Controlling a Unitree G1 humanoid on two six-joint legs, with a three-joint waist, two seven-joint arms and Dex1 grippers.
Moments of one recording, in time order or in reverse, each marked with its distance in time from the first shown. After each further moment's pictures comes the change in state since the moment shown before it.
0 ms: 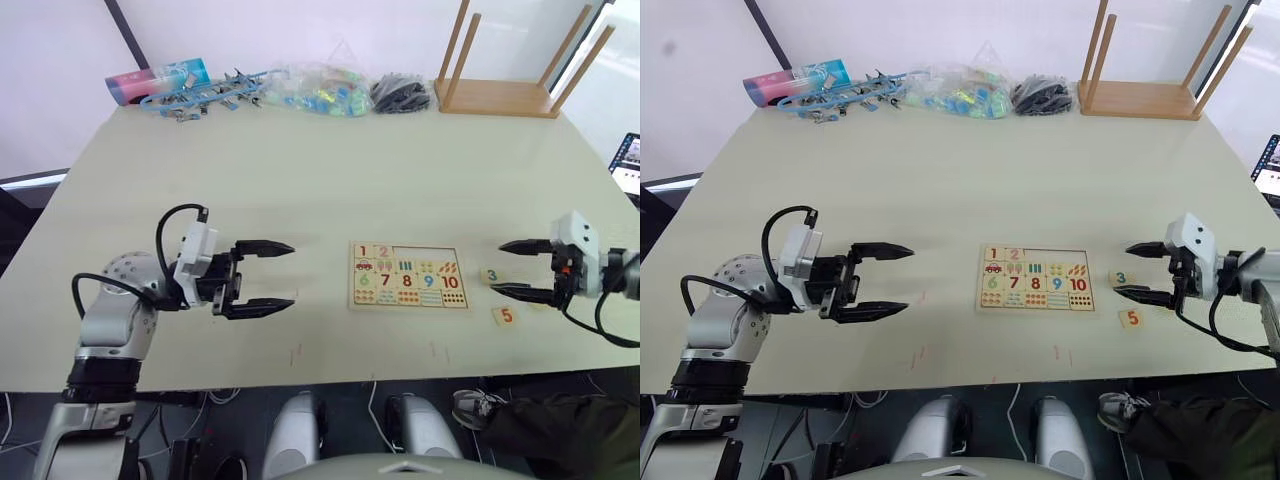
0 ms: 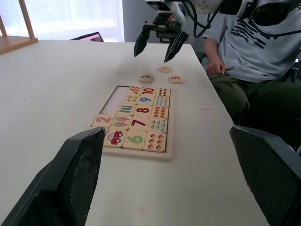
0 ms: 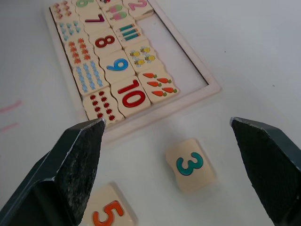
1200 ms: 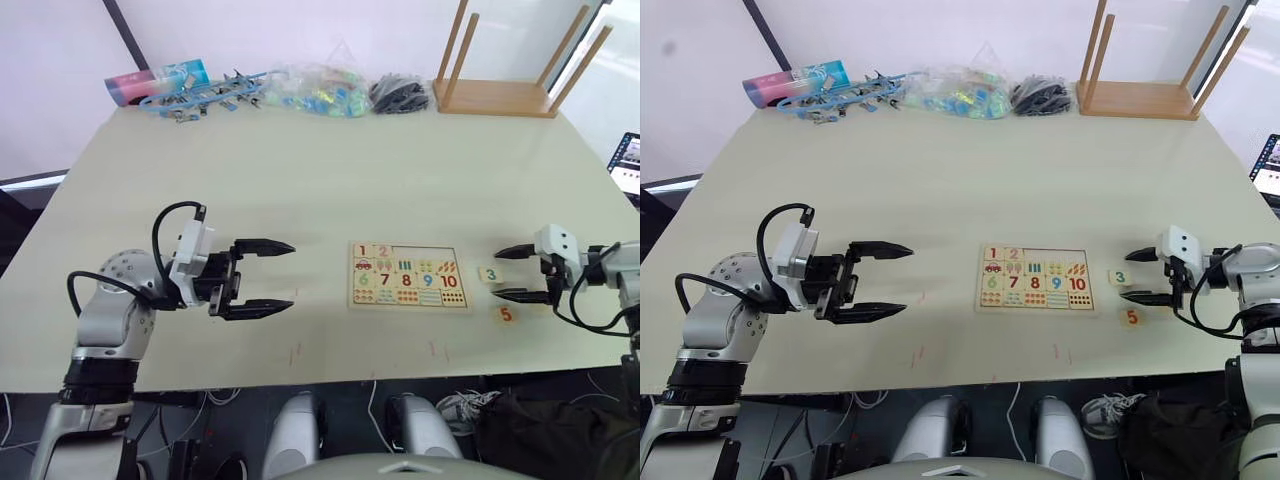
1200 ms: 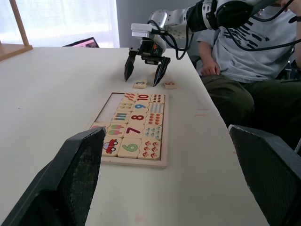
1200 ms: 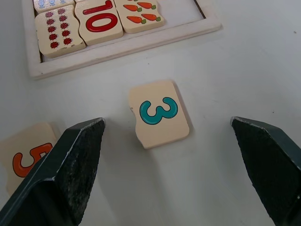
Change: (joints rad) left arm 0.000 0.008 0.010 -0.017 -0.021 0.017 -0.016; right arm -0.366 0.113 0.104 0.827 -0.214 -0.582 0.135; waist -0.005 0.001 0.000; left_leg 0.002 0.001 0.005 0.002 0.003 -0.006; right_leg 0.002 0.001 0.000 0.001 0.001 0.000
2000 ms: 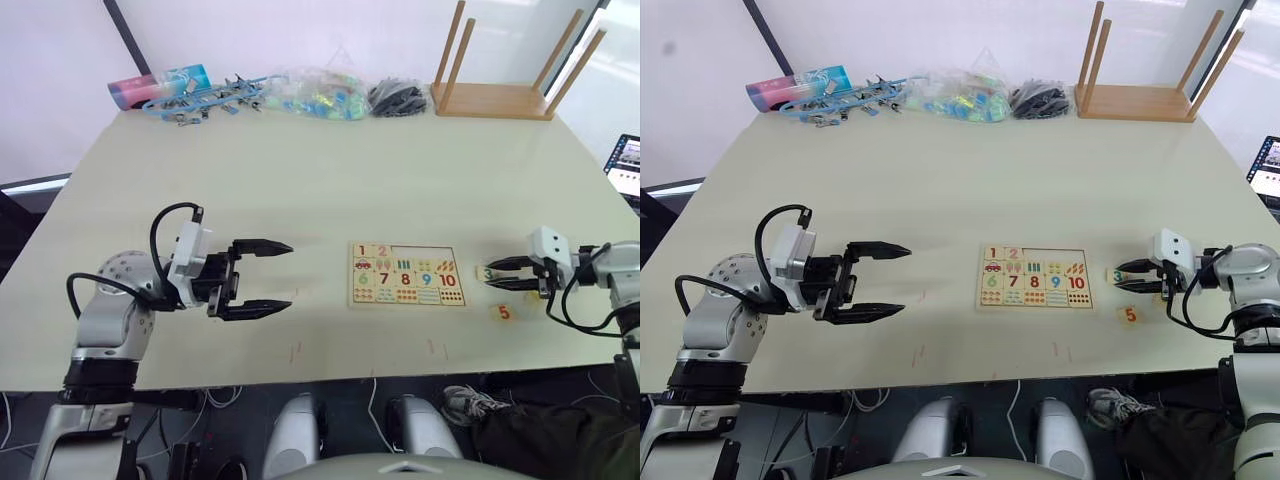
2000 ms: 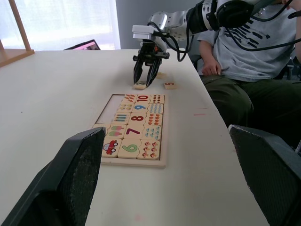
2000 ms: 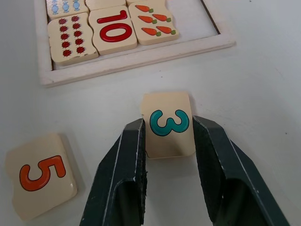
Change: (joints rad) left arm 0.003 0.000 0.001 0.020 0.000 -0.036 -0.006; right arm 0.000 0.023 -0.004 -0.035 -0.014 0.003 -0.020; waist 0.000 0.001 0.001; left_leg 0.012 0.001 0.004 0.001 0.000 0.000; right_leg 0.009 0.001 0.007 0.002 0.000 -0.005
